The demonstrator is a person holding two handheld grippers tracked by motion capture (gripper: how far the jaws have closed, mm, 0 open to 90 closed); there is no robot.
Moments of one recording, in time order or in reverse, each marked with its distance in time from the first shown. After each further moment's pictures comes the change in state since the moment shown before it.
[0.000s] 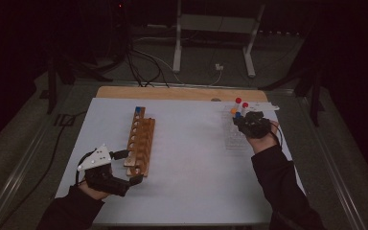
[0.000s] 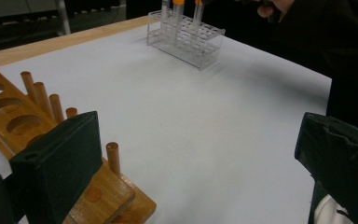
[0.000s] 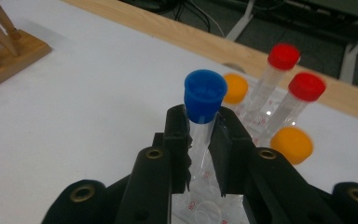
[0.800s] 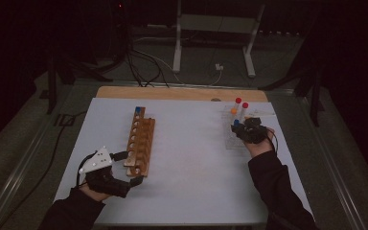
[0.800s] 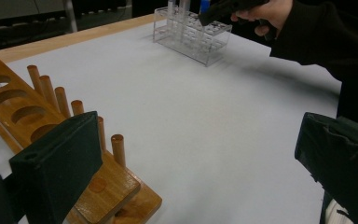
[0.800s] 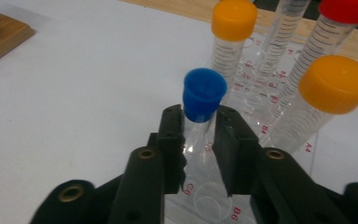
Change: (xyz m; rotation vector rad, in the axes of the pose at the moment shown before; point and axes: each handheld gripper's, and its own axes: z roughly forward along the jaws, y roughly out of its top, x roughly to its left) left arm 0.000 -0.010 0.003 -0.005 0.030 0.003; right arm -0.012 -0.036 0.035 0.050 0.043 0.114
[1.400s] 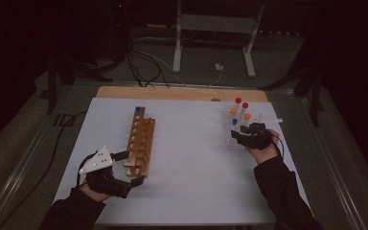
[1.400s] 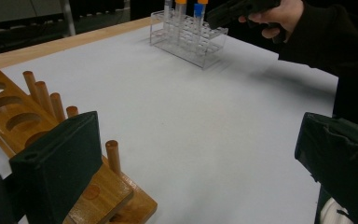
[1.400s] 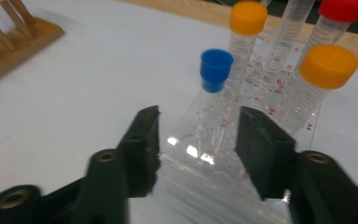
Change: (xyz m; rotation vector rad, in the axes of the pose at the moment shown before) left arm -0.004 0.004 -0.001 -0.007 -0.002 0.007; right arm 0.005 -0.010 -0.022 -0.023 0.039 -0.024
